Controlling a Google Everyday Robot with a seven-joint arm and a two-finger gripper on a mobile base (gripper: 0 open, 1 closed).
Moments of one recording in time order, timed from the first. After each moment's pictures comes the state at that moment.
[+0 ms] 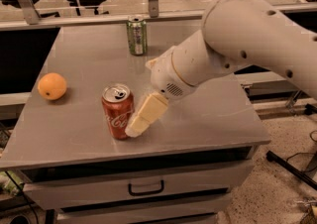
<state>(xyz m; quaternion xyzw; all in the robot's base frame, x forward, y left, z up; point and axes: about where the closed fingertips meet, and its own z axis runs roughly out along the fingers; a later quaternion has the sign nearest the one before) 0.492 0.033 0.887 -0.61 0.70 0.17 0.33</state>
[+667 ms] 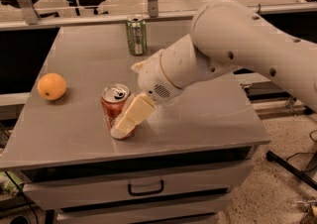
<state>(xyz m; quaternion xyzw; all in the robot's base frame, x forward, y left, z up) 0.489 0.067 0.884 -0.61 0.68 0.22 0.34</state>
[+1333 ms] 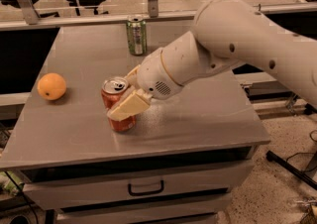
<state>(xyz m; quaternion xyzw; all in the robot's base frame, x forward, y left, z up) 0.481 0.076 0.890 -0.62 0.66 0.27 0.33</state>
